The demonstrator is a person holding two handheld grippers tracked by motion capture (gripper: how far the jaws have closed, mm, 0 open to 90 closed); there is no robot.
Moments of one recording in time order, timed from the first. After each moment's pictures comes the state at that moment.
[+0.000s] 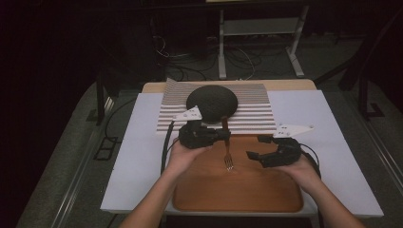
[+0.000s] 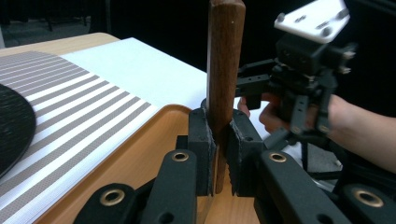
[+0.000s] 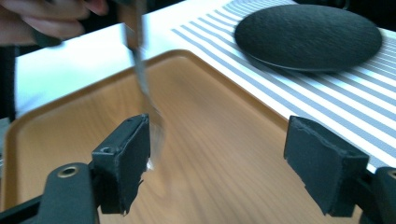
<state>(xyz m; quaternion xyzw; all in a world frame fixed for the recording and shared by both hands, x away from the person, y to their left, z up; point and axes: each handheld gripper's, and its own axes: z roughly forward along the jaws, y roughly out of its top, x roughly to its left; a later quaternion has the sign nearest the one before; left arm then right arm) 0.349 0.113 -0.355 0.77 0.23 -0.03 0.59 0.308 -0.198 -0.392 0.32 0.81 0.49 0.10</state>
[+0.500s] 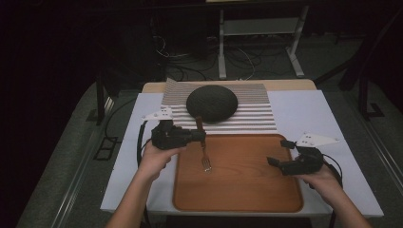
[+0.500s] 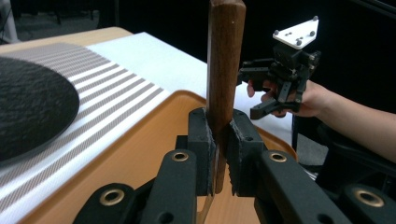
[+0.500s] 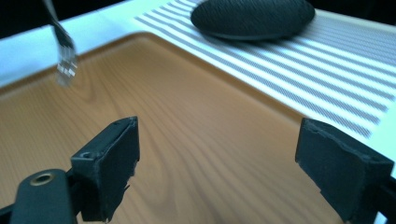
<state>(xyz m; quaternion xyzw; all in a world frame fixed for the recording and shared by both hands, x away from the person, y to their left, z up) 0.337 0.177 -0.341 0.78 0.24 -0.04 0.58 0.285 -0.250 -0.412 0.36 0.79 0.48 0.14</state>
